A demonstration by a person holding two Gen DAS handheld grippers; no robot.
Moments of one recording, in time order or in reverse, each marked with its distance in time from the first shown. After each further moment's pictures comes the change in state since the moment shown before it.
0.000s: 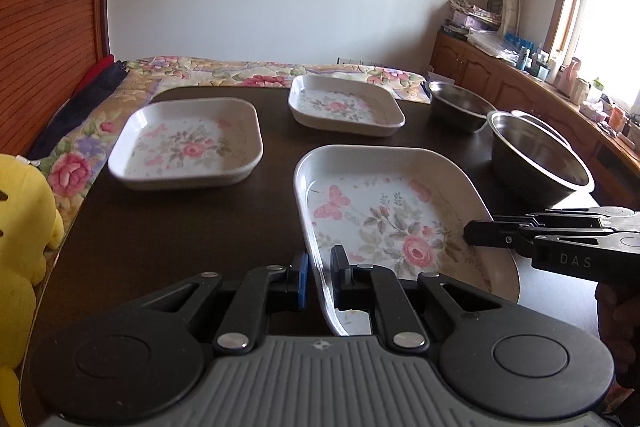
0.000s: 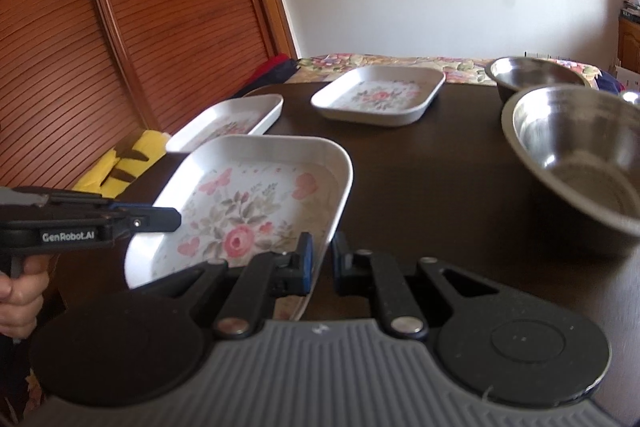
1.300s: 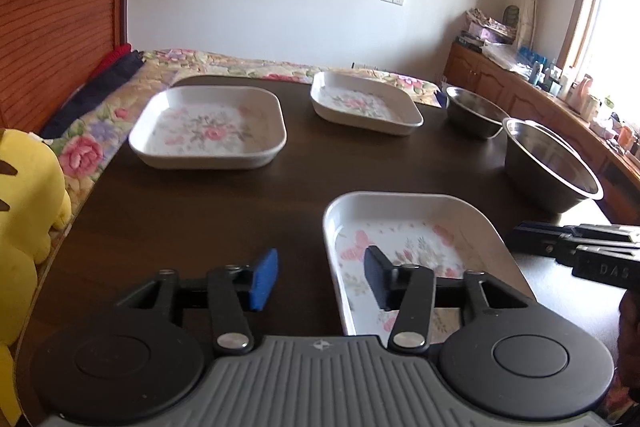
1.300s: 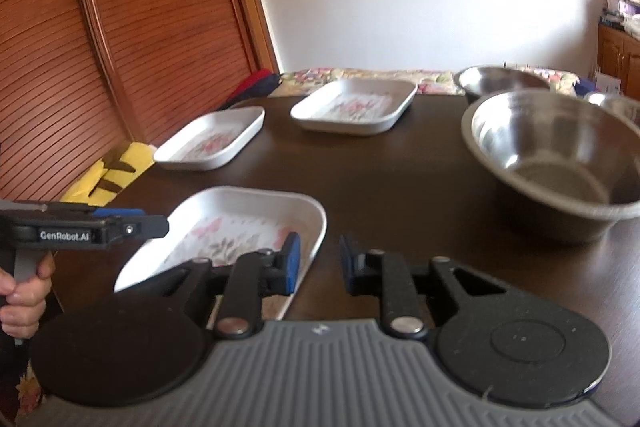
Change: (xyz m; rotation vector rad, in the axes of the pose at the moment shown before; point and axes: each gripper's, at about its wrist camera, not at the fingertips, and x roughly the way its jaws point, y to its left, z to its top) left arm -0.002 0.015 -0.010 -0.055 -0.026 0.024; right arm -0.021 -0.002 -0.005 0.003 -0.062 -0.061
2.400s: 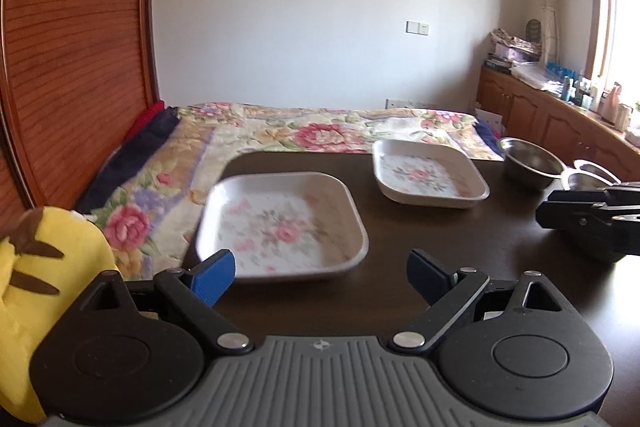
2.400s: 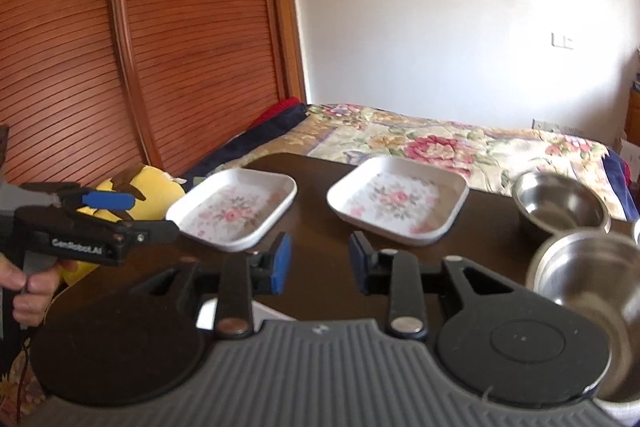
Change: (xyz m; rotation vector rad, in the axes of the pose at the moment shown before) left arm 0.006 0.039 0.064 0.078 -0.110 0.132; right arm 0.038 0.036 0.076 -0.152 -0.065 0.046
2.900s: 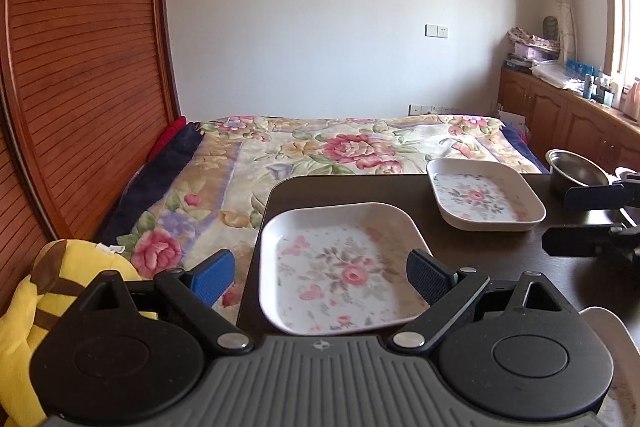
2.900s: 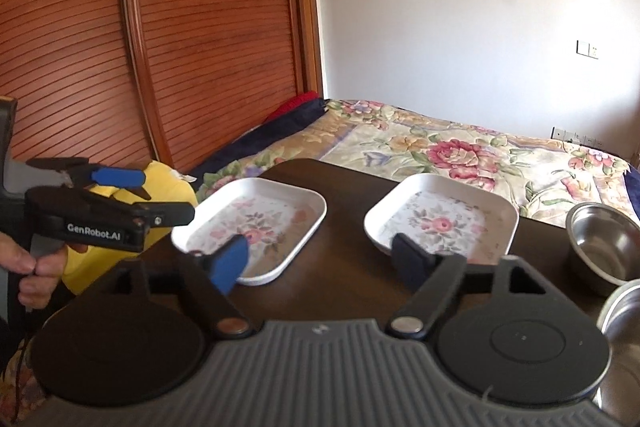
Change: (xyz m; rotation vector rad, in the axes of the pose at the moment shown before) left arm 0.028 0.039 0.024 0.036 -0.020 0.052; right arm 0.048 0.027 0.022 -0.037 0.037 0.023
